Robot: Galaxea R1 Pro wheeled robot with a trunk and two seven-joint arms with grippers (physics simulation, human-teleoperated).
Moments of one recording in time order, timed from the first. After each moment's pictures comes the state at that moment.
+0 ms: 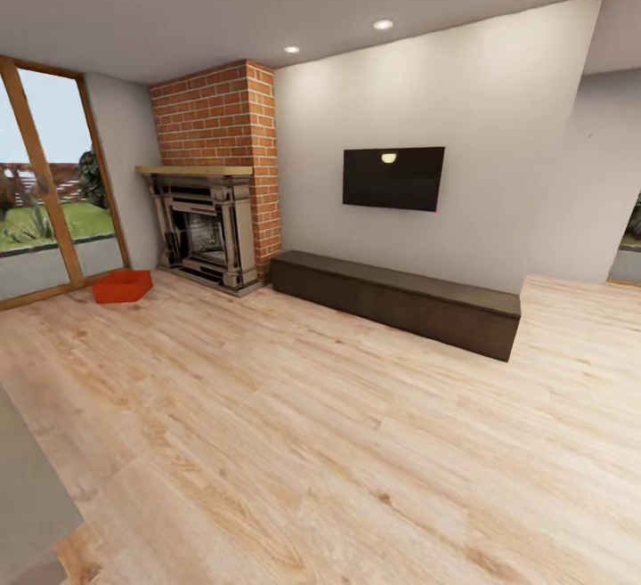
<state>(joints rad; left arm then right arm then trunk) -0.22 -0.03 -0.05 0.00 0.32 -0.02 0.14 -0.20 -0.01 0.26 0.03 0.00 -0.13 -0.05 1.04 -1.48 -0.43</state>
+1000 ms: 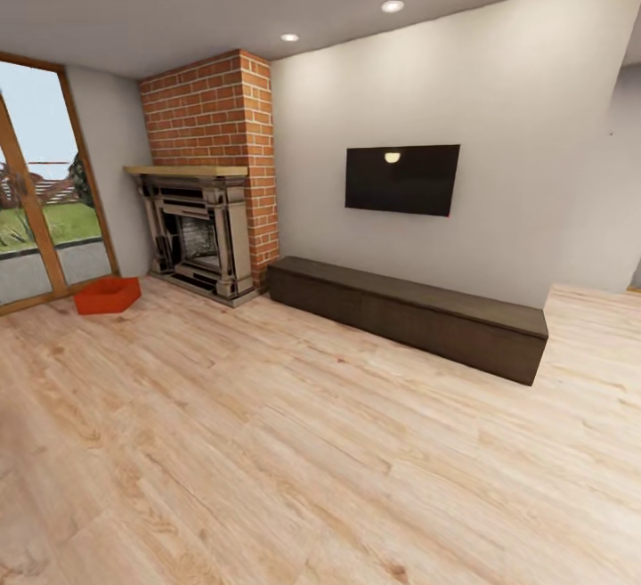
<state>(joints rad) -0.22 -0.04 -0.05 0.00 0.32 -0.02 0.14 -0.20 -0.01 0.26 0.03 0.00 -0.12 -0.05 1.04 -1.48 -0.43</state>
